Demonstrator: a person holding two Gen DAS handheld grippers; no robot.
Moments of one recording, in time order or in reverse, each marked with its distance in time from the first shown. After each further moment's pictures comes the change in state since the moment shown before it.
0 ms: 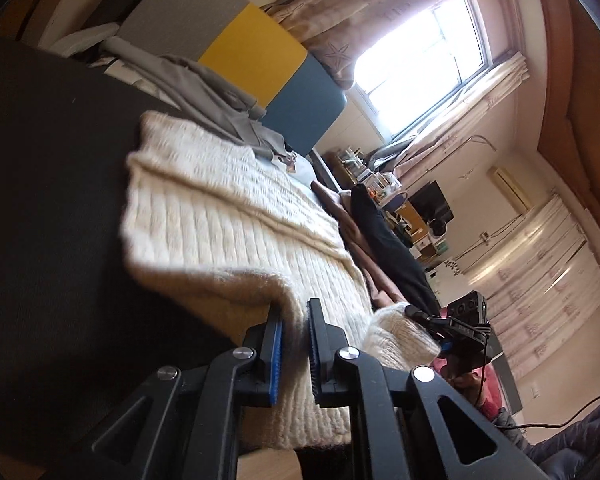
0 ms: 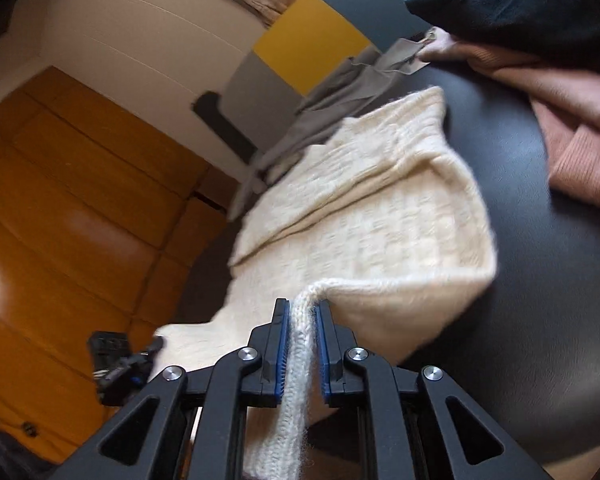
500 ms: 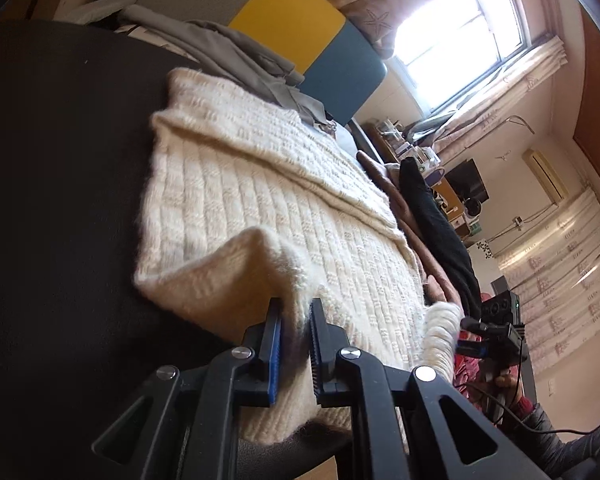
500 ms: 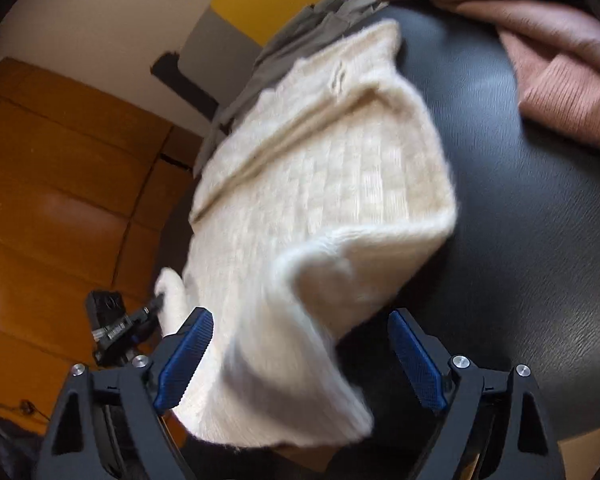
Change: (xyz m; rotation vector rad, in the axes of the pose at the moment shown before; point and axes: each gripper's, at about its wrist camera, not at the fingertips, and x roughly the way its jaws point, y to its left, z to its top) left arm 0.042 0.038 -0.010 -0.074 0.120 0.091; right arm 0.014 -0.035 -0.025 0.047 0.189 -0.059
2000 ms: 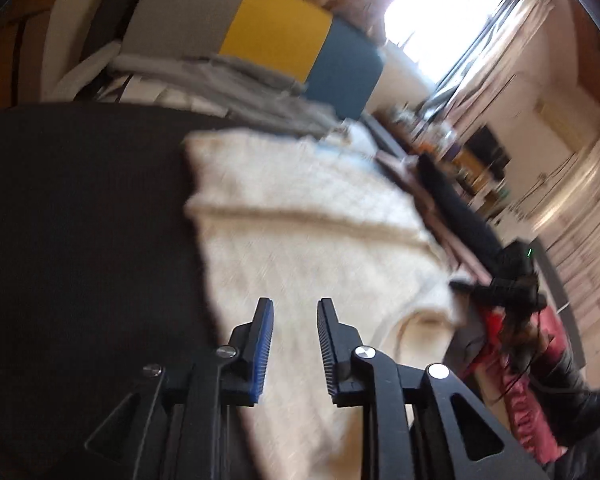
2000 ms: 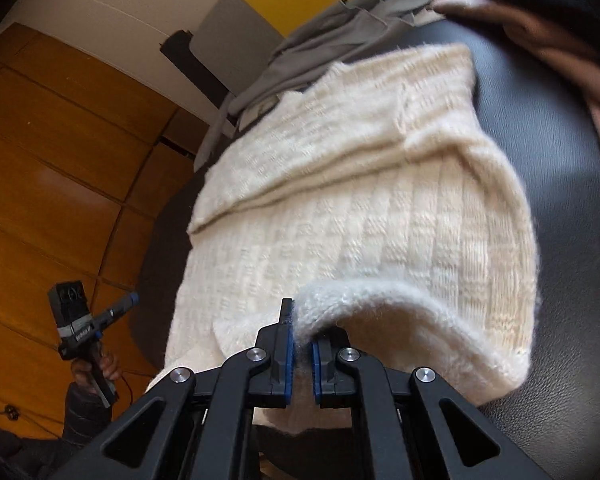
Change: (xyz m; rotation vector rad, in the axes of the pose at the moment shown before) left arm -0.046 0.001 0.048 0.165 0.059 0.174; right arm 0.041 0.030 0.060 -0.083 0.029 -0.014
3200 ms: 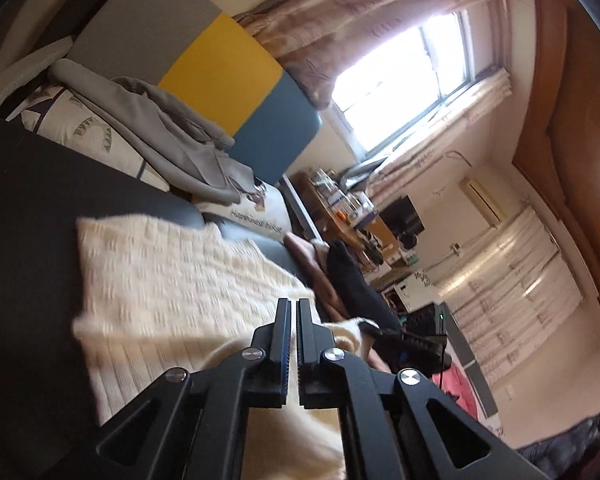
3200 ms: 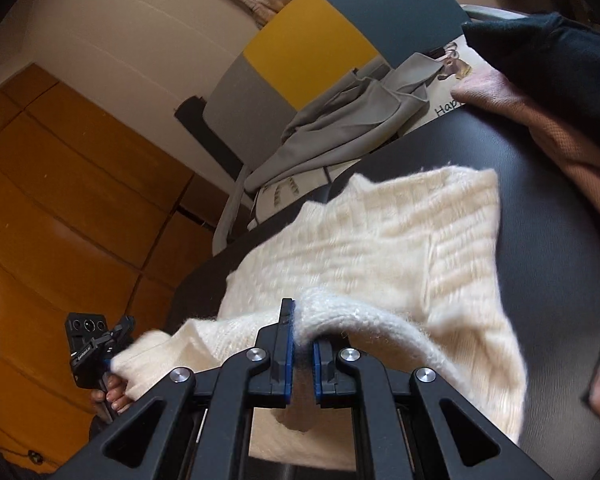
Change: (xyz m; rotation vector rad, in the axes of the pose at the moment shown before) left arm 0.041 -0.004 0.122 -0.122 -0.224 -0.395; right arm -0.020 0.018 0.116 0.021 -0.231 0.062
